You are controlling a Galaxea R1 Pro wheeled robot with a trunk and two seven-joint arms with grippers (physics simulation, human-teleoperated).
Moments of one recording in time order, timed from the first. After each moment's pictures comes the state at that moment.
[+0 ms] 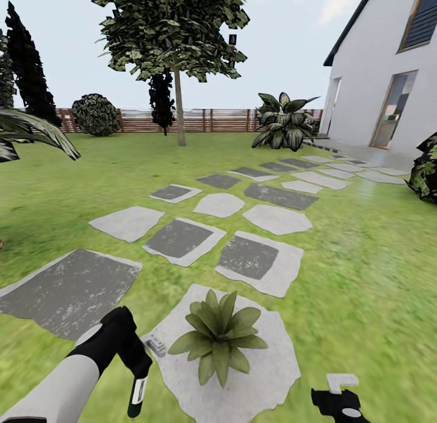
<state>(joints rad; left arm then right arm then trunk) -0.69 0.07 -0.03 -0.60 -1.01 0.74 -1.20 -0.53 -0.12 -0.17 -0.05 0.20 -0.18 -0.12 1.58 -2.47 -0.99</state>
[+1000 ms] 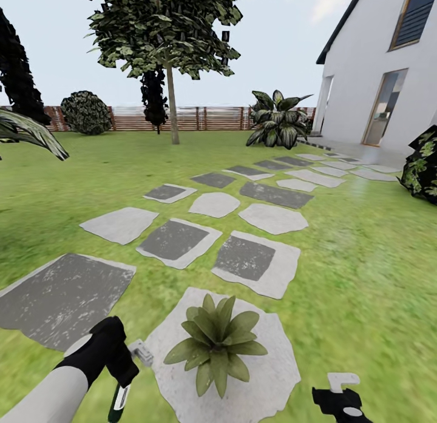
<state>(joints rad) -0.64 0.11 -0.02 -0.60 -1.01 0.74 -1.08 -0.53 -0.12 -0.17 -0.06 0.20 -0.18 -0.12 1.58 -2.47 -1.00</state>
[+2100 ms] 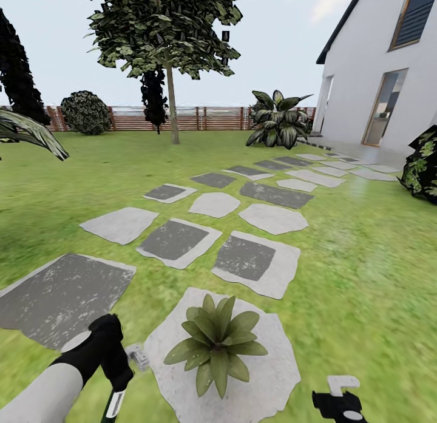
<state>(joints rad) -0.65 0.15 -0.11 -0.60 -1.04 0.72 -1.22 -0.52 -0.12 -0.17 -0.05 0.20 -0.18 -0.12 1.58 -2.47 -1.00</state>
